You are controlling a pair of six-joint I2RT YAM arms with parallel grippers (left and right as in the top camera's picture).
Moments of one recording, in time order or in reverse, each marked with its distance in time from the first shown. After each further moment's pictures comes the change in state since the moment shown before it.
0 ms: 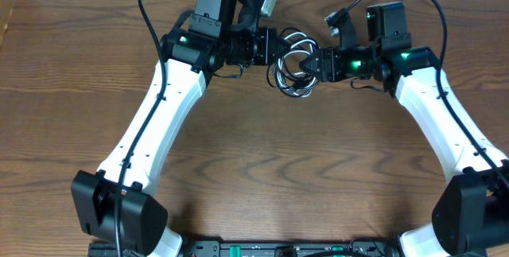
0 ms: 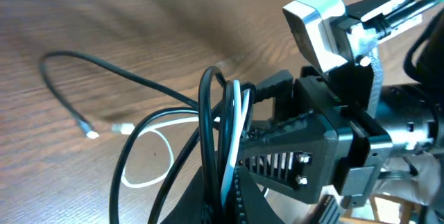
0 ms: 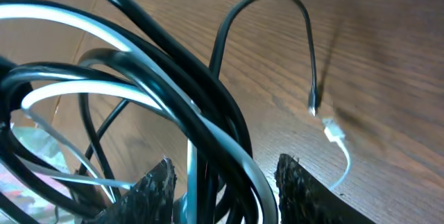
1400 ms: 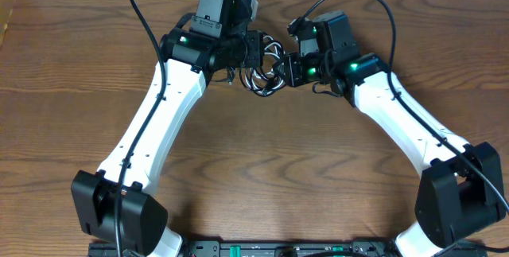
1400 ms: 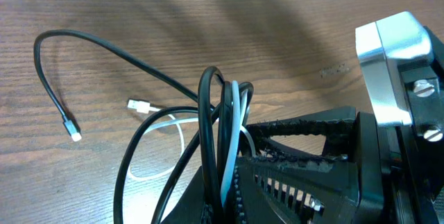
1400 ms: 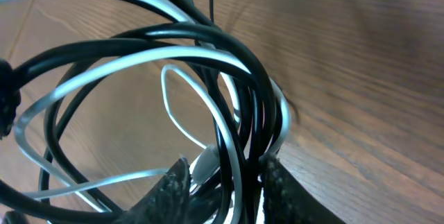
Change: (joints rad) left arm 0.000 0.000 -0.001 -0.108 -0.345 0.000; right arm 0.215 0.082 0.000 0.163 0.300 0.113
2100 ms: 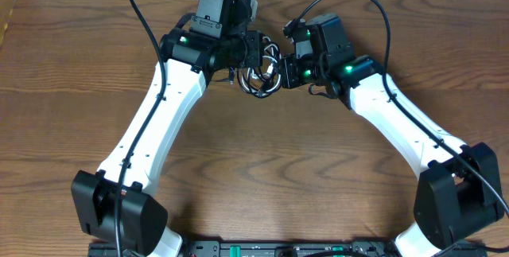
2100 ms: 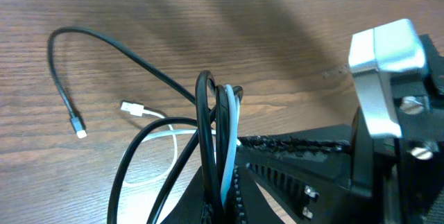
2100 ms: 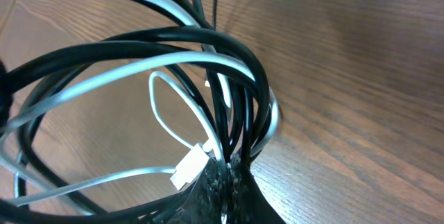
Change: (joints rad) left arm 0.000 0.000 0.000 0.000 -0.016 -0.003; right arm 0.024 0.000 0.000 0.003 0.044 -0.003
